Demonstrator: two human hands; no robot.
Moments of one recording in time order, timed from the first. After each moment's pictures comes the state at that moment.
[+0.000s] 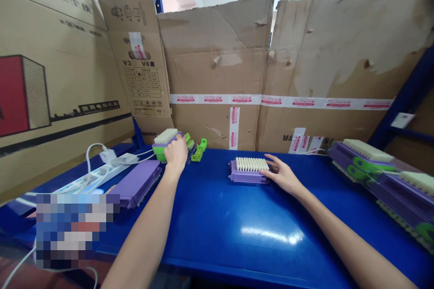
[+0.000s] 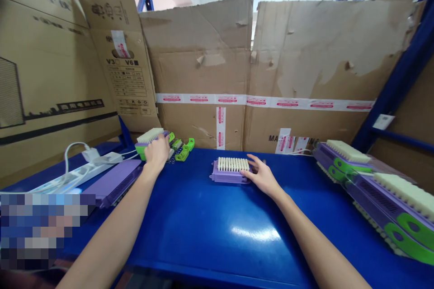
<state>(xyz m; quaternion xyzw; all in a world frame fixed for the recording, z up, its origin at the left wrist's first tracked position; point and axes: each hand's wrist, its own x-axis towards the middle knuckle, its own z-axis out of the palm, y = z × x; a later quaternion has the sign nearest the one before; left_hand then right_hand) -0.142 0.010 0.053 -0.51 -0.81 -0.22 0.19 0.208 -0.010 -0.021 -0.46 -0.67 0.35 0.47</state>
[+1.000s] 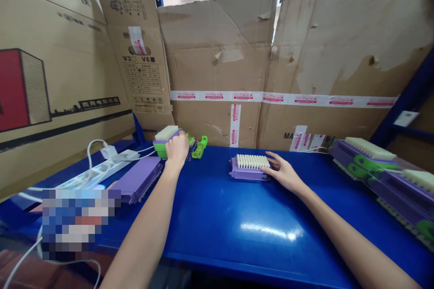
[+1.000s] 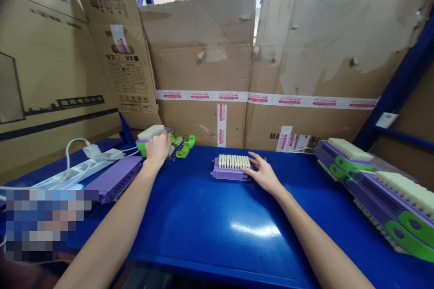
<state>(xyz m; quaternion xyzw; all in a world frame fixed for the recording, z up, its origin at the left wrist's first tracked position) -0.145 0.005 0.059 -0.56 -0.78 -0.20 0.20 0.210 -0.009 -0.022 -0.45 -0.67 0.36 0.46</state>
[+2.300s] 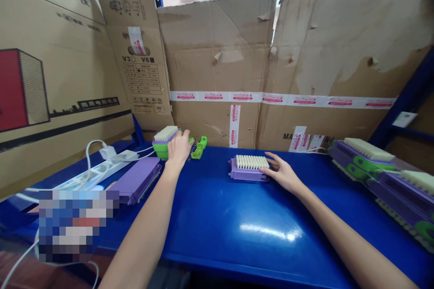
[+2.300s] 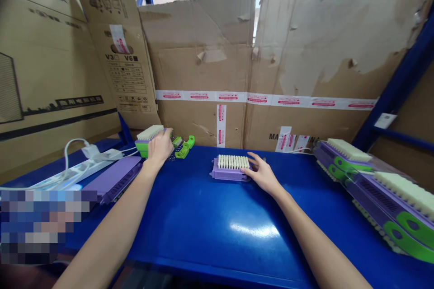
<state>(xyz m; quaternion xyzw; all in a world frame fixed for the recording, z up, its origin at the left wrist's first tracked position) -0.143 0.004 0.056 -0.61 -0.72 -0.24 0.24 0.209 -0.010 -0.020 -0.45 -0.67 0.36 0.46</state>
